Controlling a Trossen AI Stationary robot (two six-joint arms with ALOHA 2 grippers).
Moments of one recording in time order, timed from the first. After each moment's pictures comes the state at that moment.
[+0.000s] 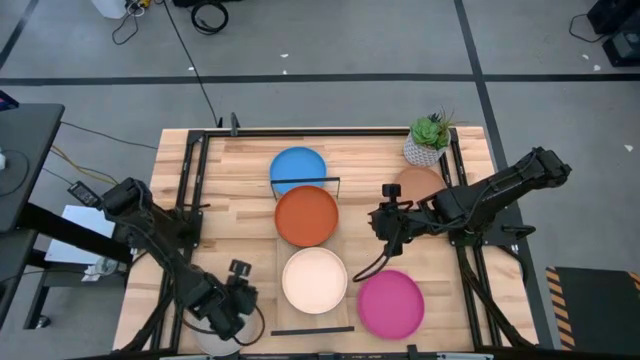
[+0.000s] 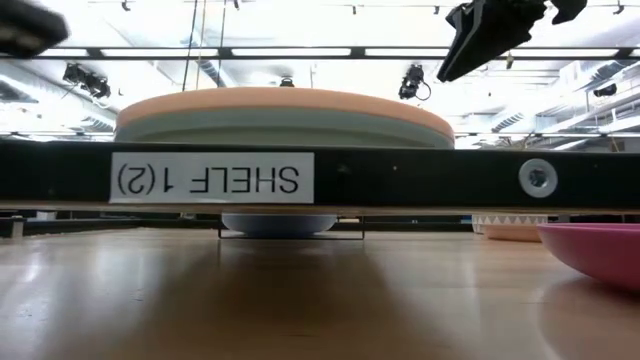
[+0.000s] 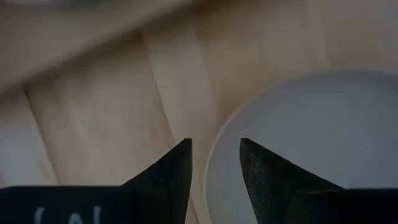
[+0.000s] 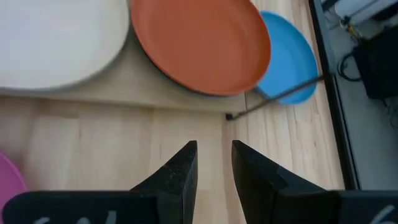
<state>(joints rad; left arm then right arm) -0.86 1.63 1.10 -0.85 -0.29 -0.54 0.36 1.29 1.04 -0.72 0.52 0.06</state>
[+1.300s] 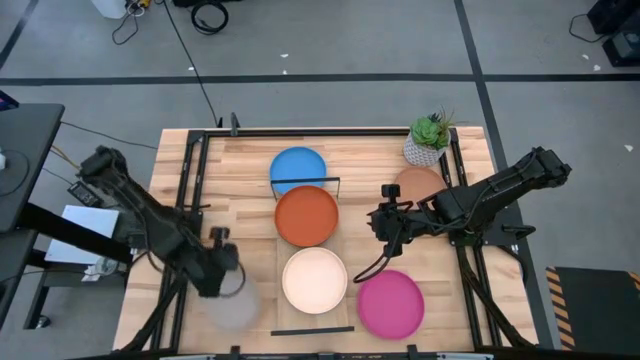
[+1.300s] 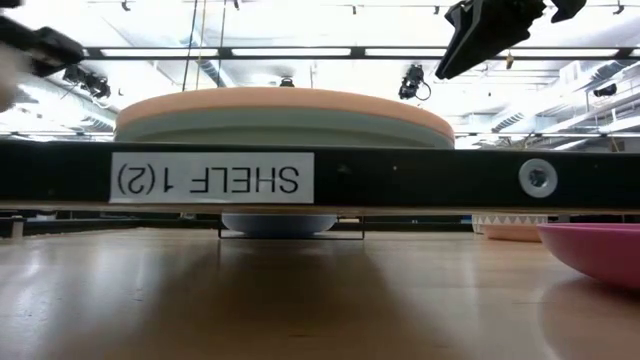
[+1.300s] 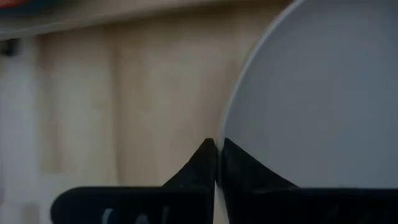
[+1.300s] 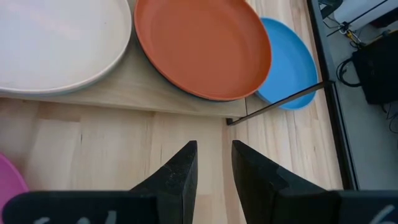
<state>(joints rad) -0.78 1.16 0.83 -0.91 -0.31 -0.65 0.36 1.29 1.04 -0.71 0.52 0.05</state>
